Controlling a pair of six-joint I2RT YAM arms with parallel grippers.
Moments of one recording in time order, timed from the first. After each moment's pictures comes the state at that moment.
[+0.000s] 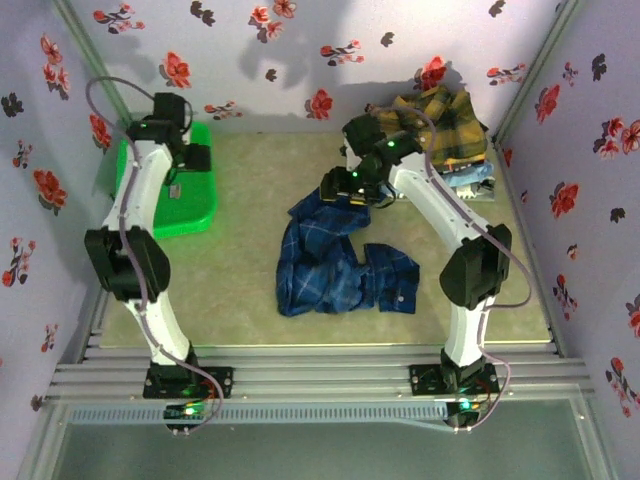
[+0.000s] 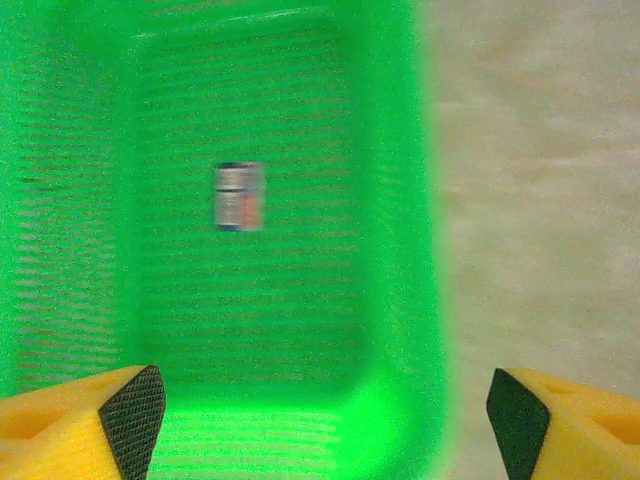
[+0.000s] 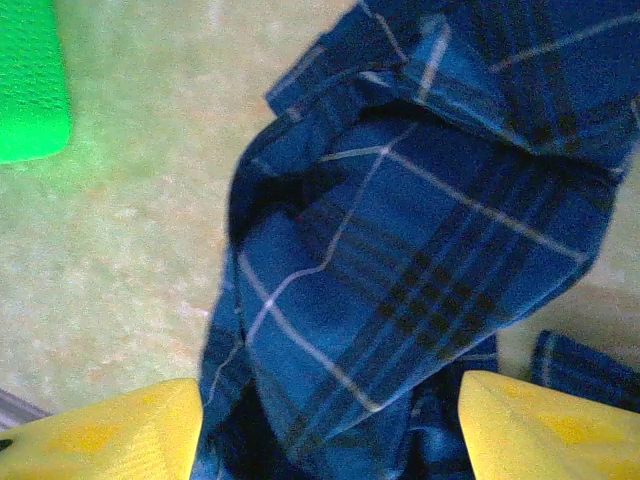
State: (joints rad) left arm -0.09 1.84 1.88 -1.05 -0.15 -0.12; right arm 0.54 1.89 1.92 -1.16 -0.24 0.50
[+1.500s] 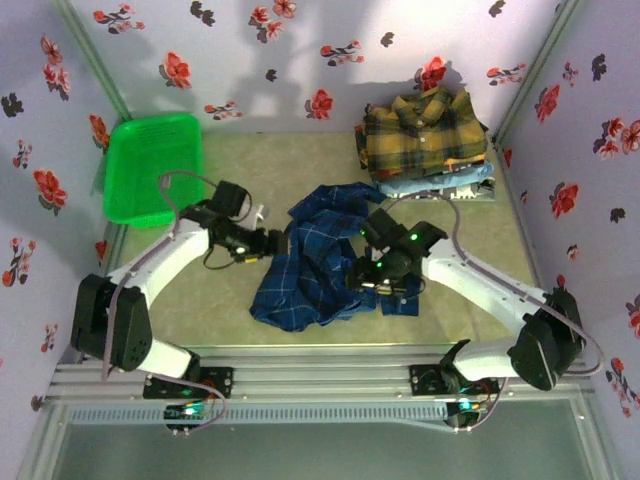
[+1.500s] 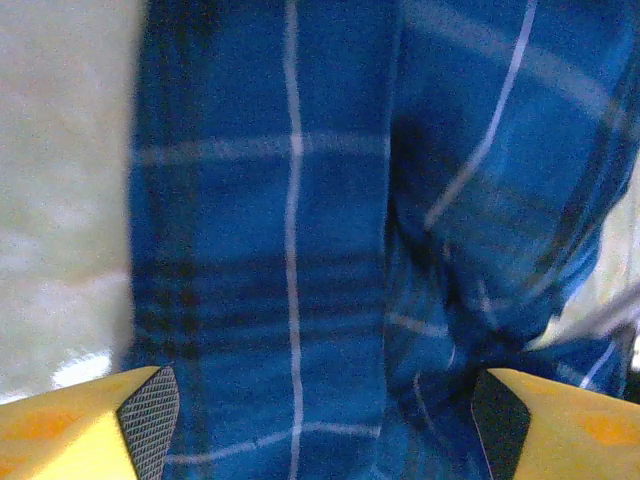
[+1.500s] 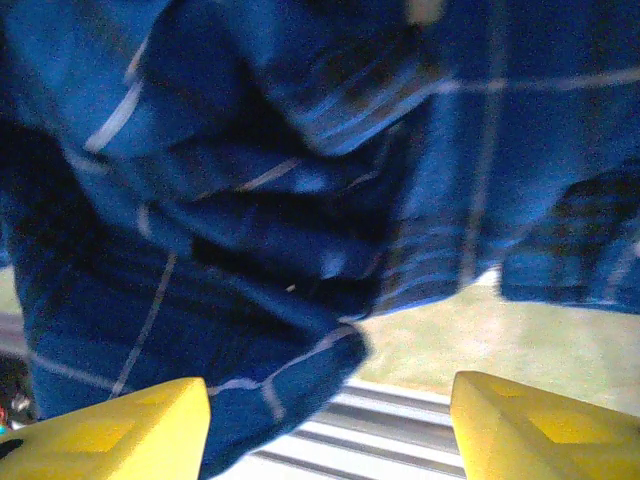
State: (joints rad) left arm -0.44 1.45 1.03 -0.77 0.48 -0.39; right arm 0.77 1.32 1.04 -1.01 -0.22 0.79
